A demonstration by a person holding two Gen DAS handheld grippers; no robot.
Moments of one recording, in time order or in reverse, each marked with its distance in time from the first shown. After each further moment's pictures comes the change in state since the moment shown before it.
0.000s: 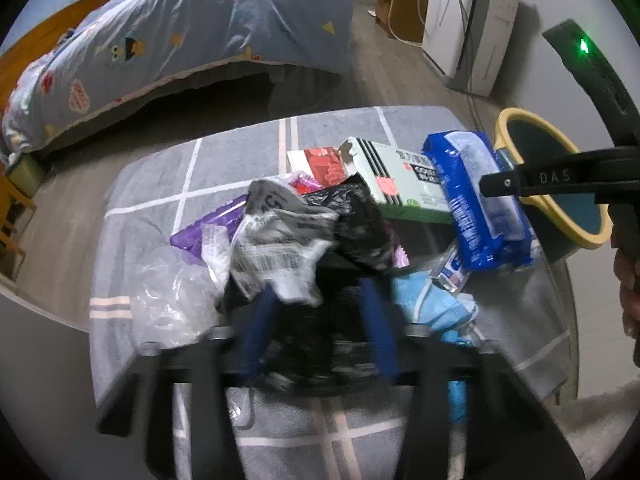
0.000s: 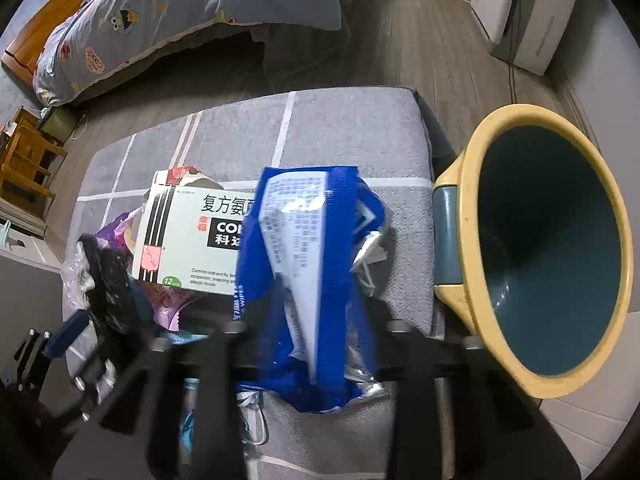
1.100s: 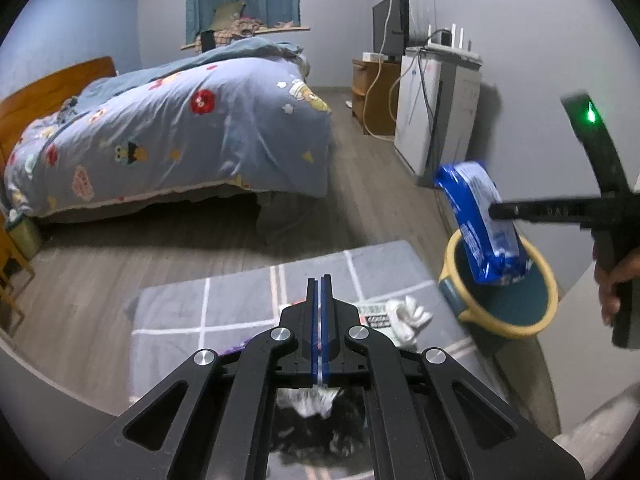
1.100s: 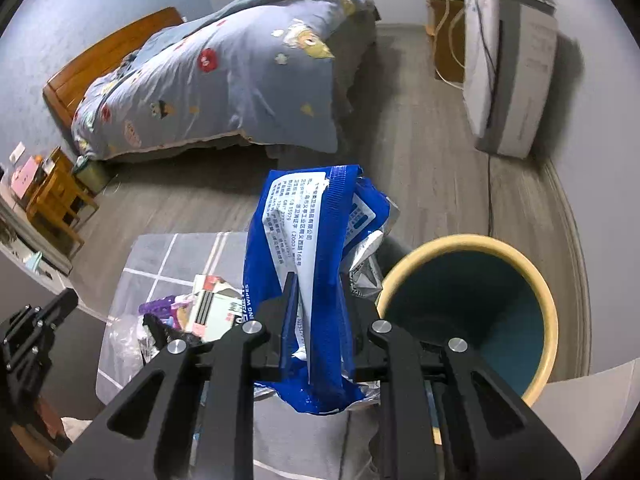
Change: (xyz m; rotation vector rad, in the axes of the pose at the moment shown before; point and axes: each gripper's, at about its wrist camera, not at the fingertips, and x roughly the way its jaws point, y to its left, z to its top) left arm -0.104 -0.006 0.071 0.035 -0.334 -0.049; right arm -0.137 -0.058 0.031 -0.036 -0.310 0.071
